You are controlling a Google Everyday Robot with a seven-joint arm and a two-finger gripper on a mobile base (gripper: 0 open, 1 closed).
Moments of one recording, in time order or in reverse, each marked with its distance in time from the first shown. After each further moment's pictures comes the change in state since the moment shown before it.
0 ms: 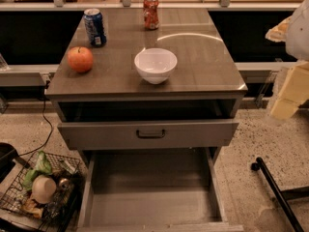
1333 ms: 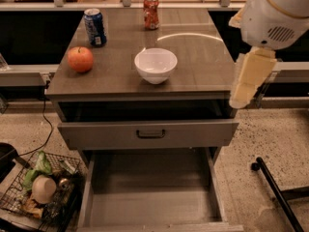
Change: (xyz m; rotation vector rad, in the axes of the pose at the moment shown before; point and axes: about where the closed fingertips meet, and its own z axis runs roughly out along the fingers) arm -0.059 -0.026 0.021 0.033 -0.007 -0.121
